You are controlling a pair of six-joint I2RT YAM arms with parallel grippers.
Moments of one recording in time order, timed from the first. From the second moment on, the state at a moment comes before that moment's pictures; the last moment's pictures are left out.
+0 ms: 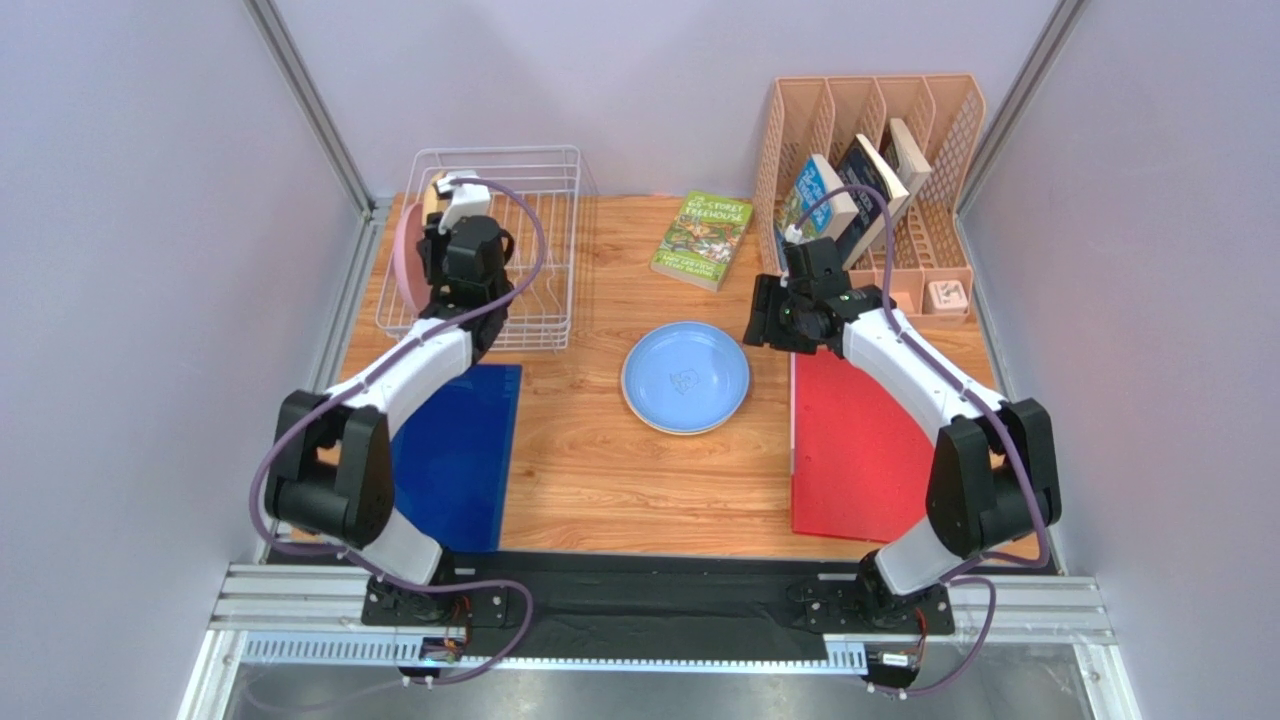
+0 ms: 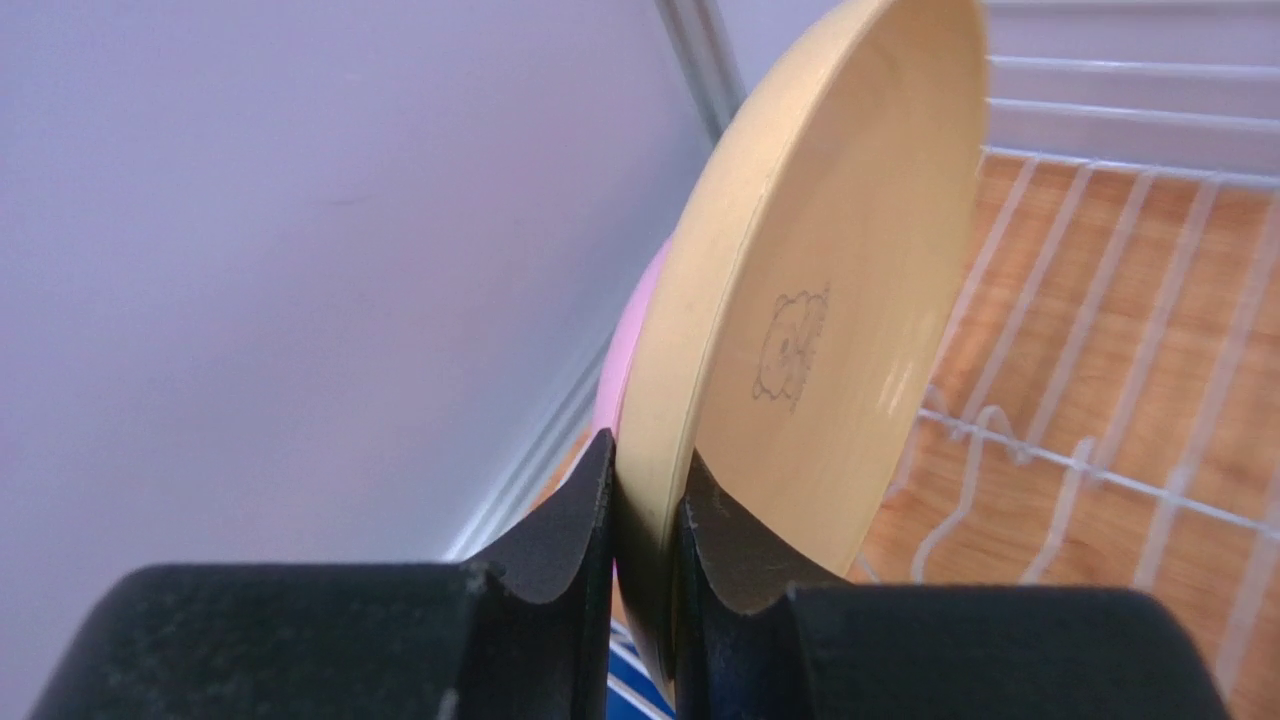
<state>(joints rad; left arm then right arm) -0.29 1.57 1.05 0.36 -0.95 0.25 0.33 1.56 1.19 -0.53 -0.03 0.42</state>
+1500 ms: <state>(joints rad) -0.33 1.26 0.97 -0.11 0.12 -0.46 0.37 1.68 1.18 -0.19 -0.46 0.54</state>
